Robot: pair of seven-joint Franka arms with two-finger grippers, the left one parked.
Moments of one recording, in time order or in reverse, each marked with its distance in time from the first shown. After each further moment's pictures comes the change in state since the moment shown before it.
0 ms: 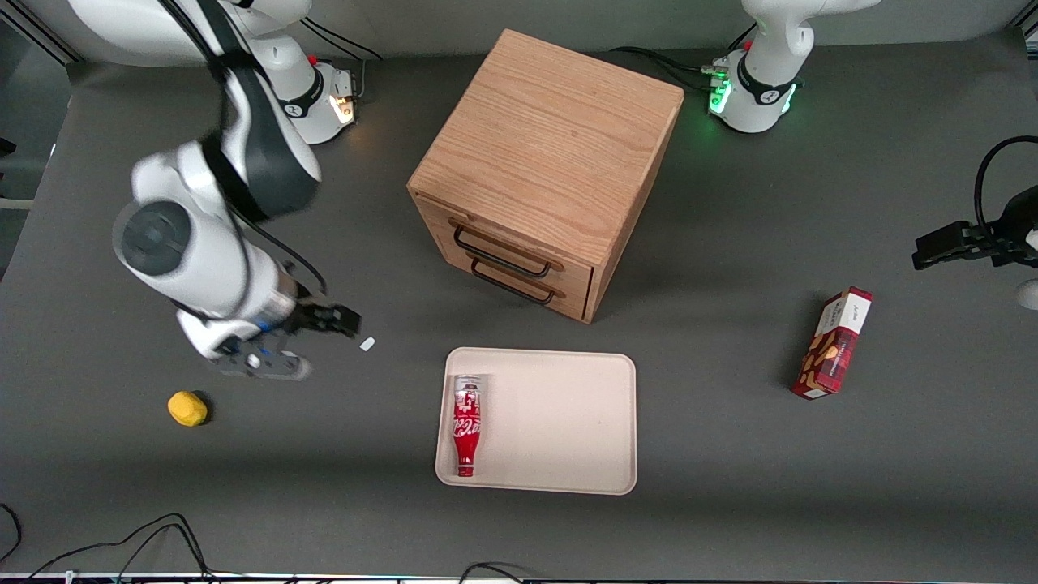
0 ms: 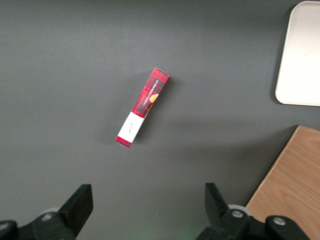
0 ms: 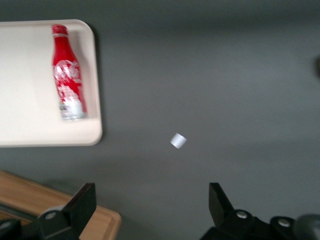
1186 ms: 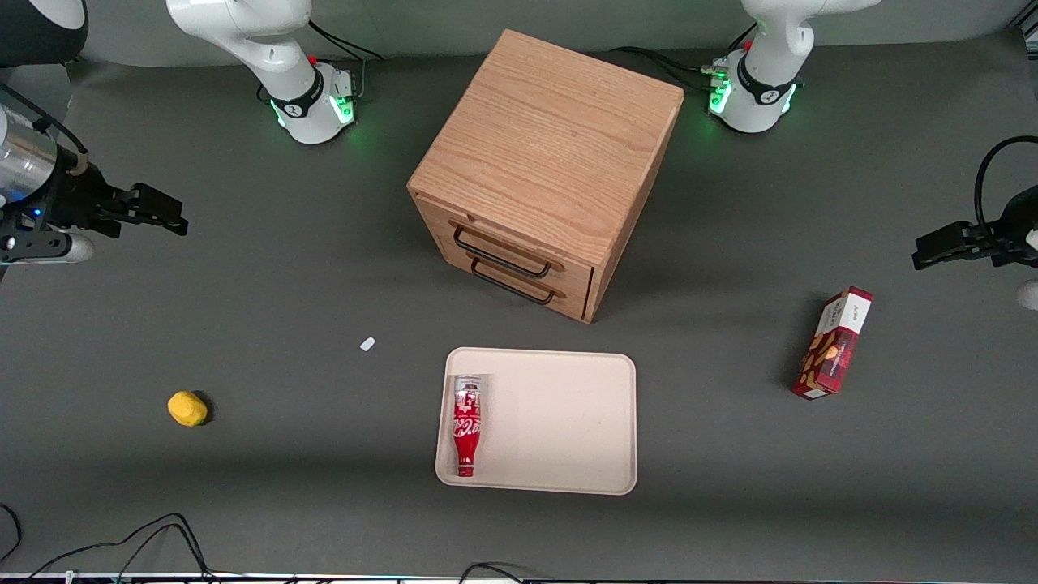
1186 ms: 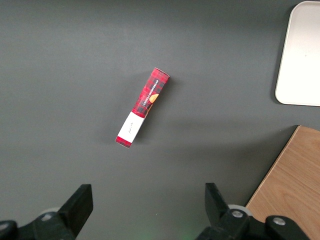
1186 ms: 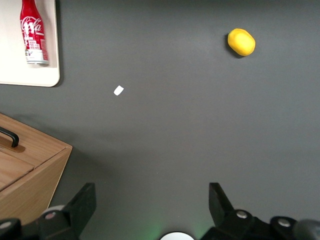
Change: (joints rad) arm -0.199 -0.249 -0.016 0.039 0.001 -0.352 -0.298
